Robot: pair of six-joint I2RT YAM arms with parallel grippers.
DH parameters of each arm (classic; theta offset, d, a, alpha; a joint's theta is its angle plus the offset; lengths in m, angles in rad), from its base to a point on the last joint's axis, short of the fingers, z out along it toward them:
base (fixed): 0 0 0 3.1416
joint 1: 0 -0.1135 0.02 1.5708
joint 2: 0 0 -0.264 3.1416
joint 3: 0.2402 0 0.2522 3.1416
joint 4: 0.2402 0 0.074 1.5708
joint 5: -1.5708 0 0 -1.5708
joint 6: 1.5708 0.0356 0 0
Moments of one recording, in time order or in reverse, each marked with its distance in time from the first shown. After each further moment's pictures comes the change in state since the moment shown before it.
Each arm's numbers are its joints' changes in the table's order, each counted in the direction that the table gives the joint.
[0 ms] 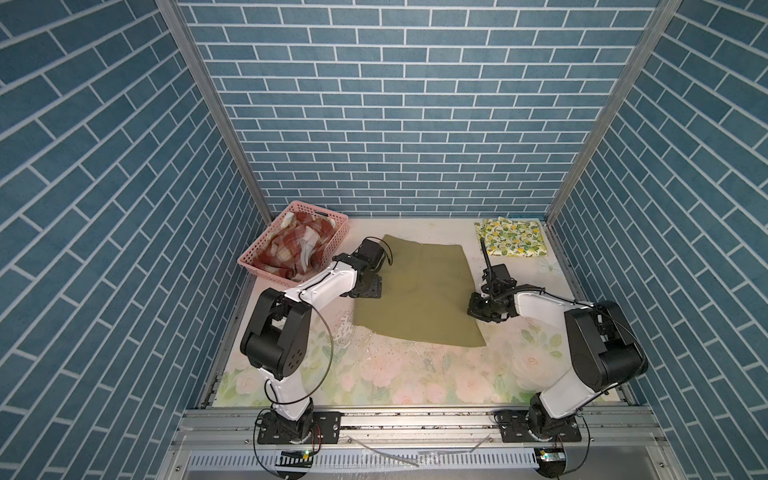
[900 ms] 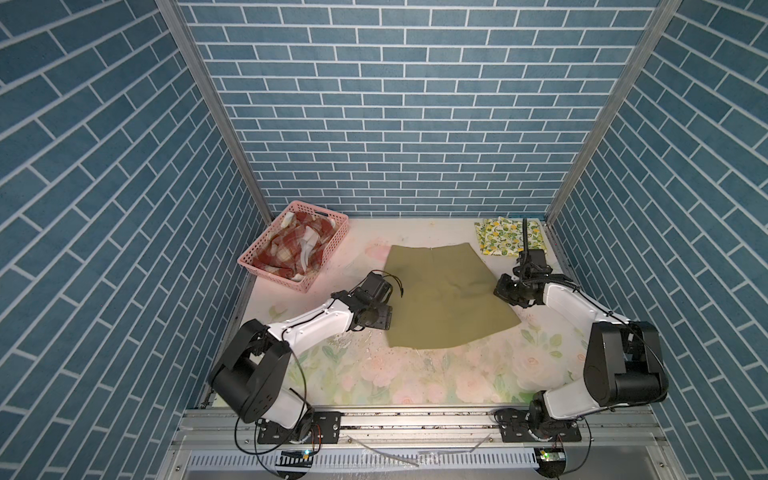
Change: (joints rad) left arm 0.206 -0.288 -0.430 -0.271 -0.112 -0.016; right arm 0.227 -0.112 0.130 0.126 0.002 -0.053
